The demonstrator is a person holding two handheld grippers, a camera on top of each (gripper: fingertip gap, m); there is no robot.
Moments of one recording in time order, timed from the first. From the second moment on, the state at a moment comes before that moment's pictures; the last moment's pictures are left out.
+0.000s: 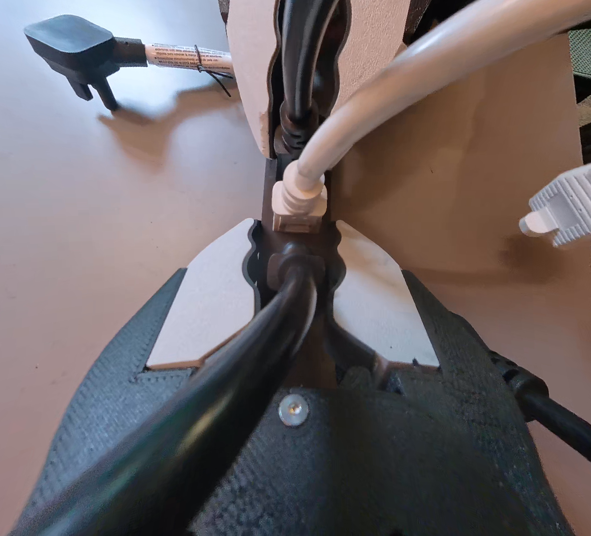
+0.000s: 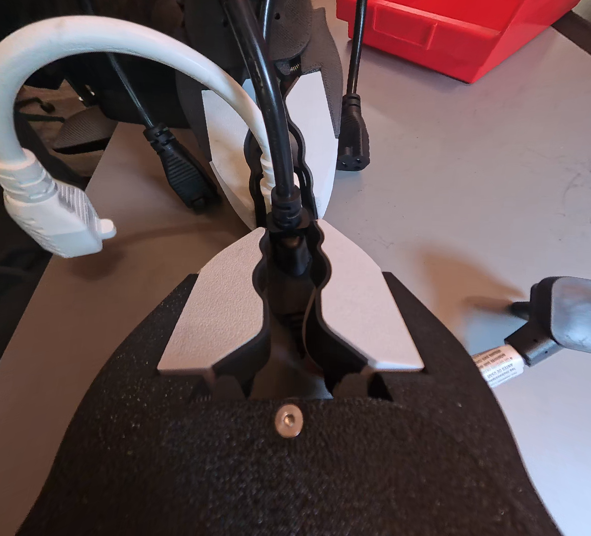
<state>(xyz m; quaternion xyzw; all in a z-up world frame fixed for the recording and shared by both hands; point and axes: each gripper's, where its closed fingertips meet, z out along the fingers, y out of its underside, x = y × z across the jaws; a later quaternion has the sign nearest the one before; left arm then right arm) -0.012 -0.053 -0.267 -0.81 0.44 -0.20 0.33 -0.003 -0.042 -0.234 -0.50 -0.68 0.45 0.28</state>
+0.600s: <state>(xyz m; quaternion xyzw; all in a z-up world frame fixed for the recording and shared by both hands) -0.001 -0.051 -0.261 -0.79 0.45 -0.21 0.36 -0.001 -0.047 -0.231 -0.49 -0.68 0.47 0.26</state>
